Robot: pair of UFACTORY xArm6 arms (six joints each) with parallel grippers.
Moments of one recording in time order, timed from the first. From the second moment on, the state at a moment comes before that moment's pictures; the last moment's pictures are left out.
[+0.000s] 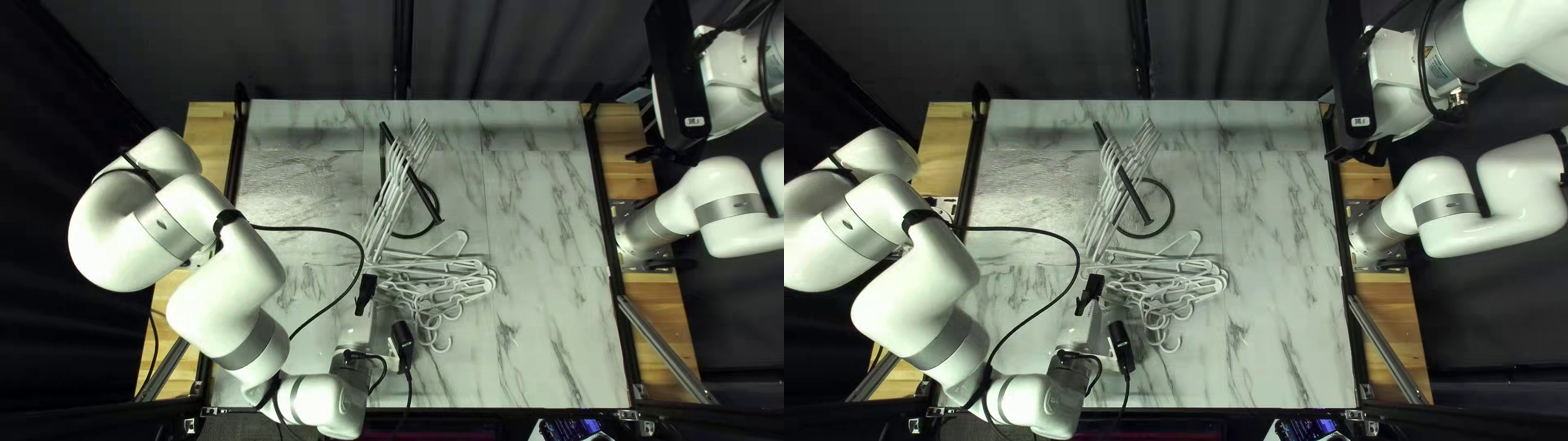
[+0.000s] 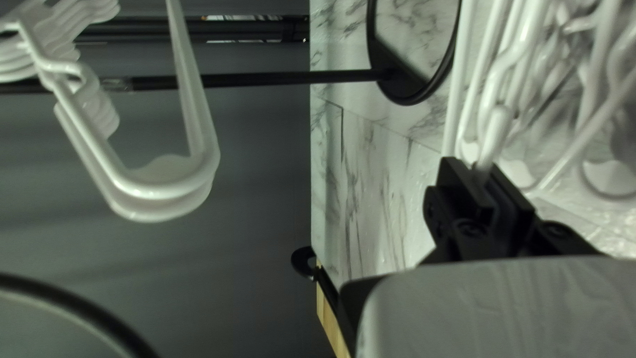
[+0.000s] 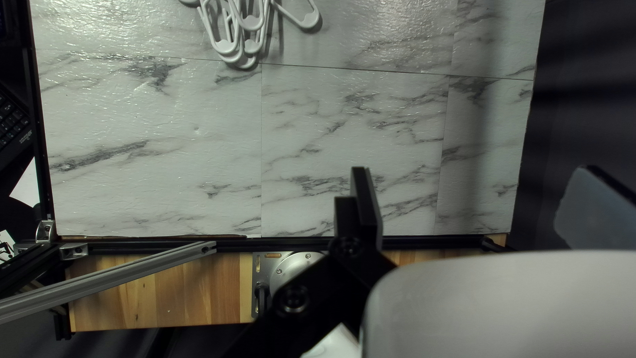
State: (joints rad) left arm -0.78 0.72 -1.40 0.88 1.65 -1.08; right arm 0.11 -0.97 -0.95 -0.15 1.58 0.01
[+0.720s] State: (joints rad) left arm -0.75 0.48 -1.30 0.81 1.47 -1.00; right arm 0.11 -0.97 -0.95 -0.15 1.58 0.01
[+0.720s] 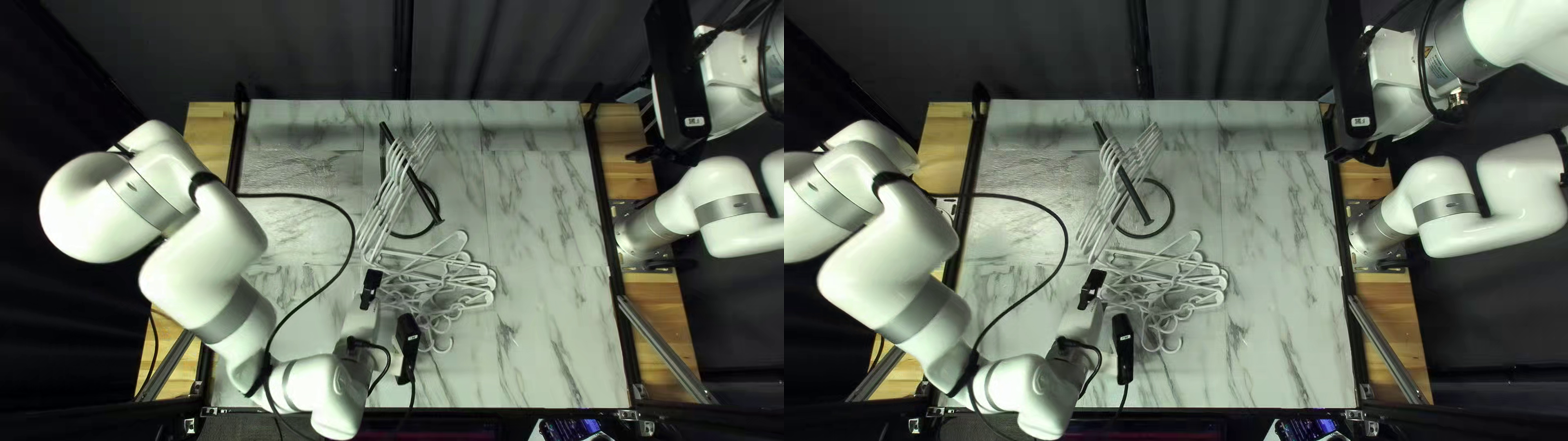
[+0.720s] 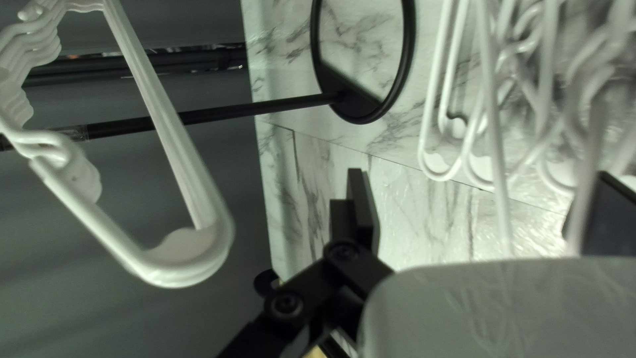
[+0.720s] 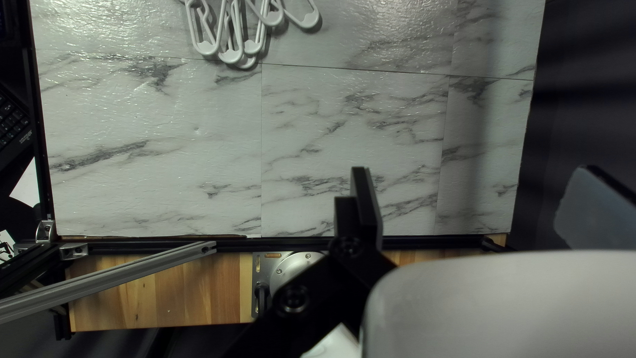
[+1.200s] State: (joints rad) left arm -0.84 0.30 -1.27 0.74 1.44 -1.09; right arm 0.11 -0.97 -0.95 -0.15 1.58 0.01
